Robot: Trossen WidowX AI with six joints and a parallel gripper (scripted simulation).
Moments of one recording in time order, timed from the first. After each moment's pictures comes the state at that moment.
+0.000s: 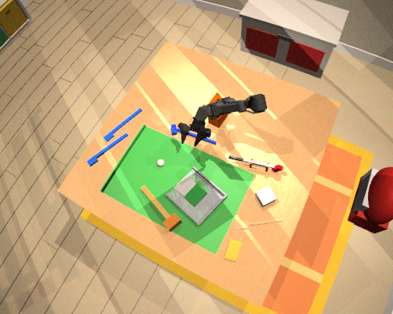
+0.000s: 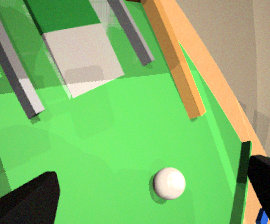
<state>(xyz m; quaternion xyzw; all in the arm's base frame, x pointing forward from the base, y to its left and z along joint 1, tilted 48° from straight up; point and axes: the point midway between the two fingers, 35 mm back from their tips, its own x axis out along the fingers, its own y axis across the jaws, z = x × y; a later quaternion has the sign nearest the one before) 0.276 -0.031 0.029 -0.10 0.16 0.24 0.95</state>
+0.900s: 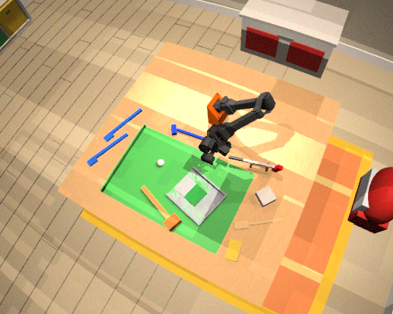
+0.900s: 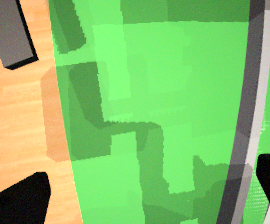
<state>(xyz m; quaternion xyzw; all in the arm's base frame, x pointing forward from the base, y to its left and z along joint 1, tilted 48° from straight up) 0.263 0.106 0.096 -0.24 0.14 0.61 0.74</state>
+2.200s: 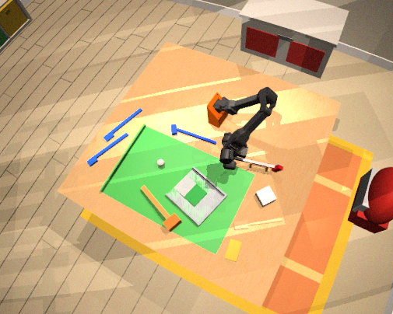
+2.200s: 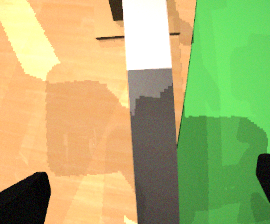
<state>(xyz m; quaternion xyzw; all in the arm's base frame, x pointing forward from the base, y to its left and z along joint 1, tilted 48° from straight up) 0.207 0.191 0.136 -0.26 0.06 0.73 0.63</state>
